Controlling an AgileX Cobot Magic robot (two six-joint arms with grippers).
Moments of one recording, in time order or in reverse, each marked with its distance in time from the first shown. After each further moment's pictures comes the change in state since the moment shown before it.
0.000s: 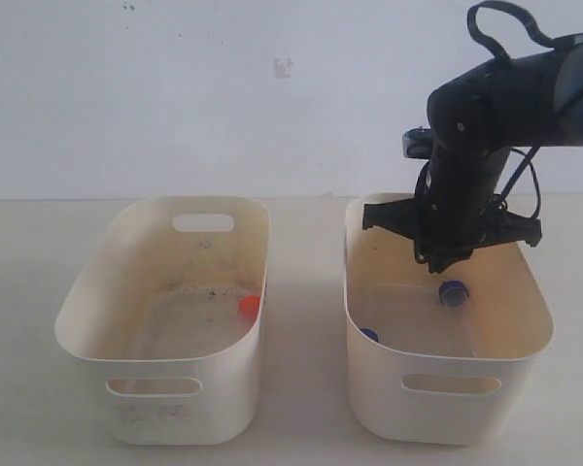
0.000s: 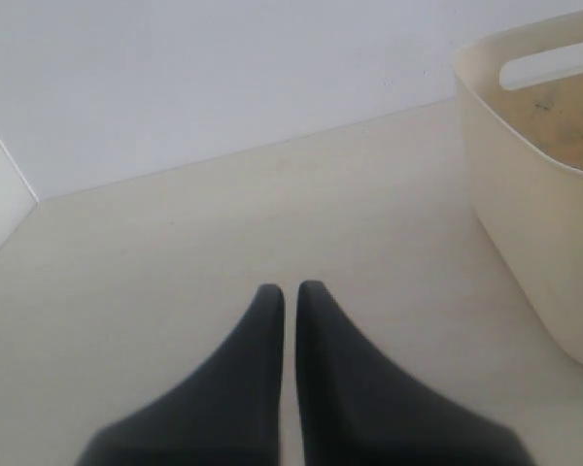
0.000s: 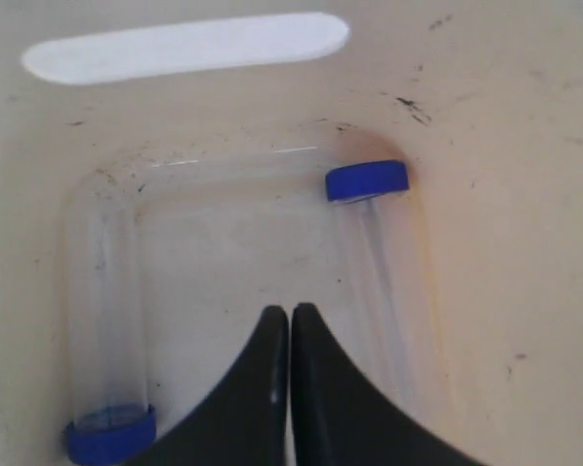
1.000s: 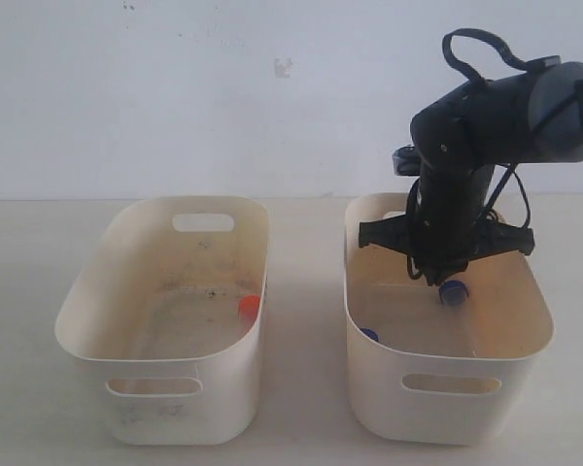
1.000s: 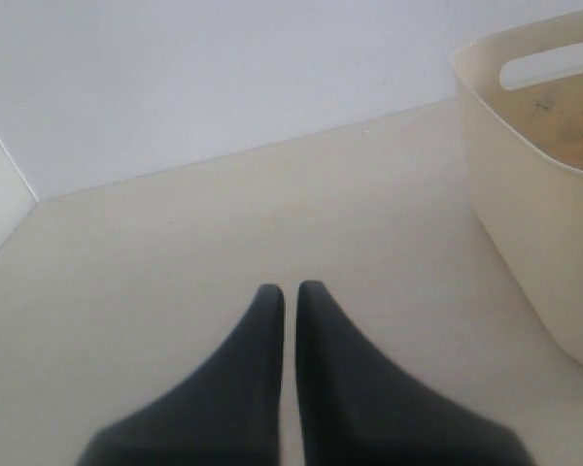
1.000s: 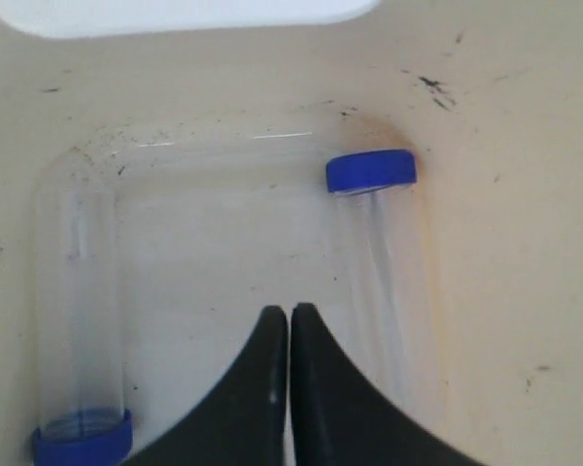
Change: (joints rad) left arm 0.000 0.000 0.000 0.000 0.000 0.000; right arm 0.021 0.039 0.000 -0.046 0.006 0.009
